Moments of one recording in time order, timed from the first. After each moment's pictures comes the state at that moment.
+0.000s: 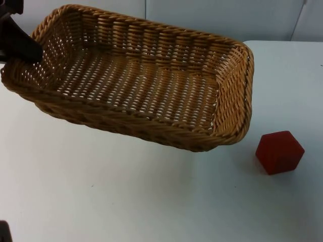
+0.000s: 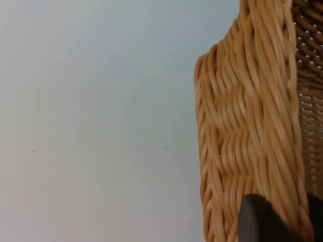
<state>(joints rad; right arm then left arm) 0.25 1.21 -0.93 0.17 0.95 -0.19 0.06 1.56 -0.87 -1.16 0.73 0.97</state>
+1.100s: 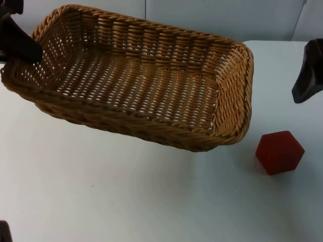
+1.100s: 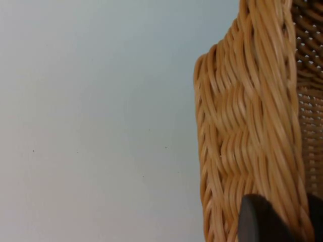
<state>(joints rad) 0.31 1.50 -0.96 -0.01 0.77 0.19 0.06 1.56 -0.87 -1.16 0.73 0.97</state>
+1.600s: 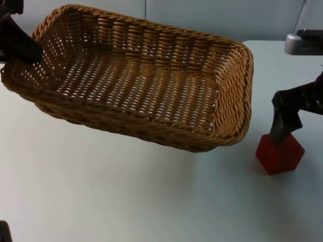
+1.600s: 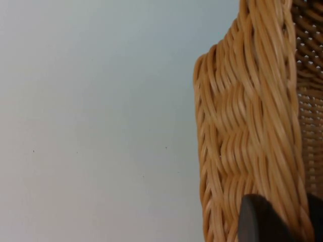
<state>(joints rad) 0.31 1.73 -0.96 -0.02 0.68 0.20 0.06 1.56 -0.87 -1.16 0.73 0.97</state>
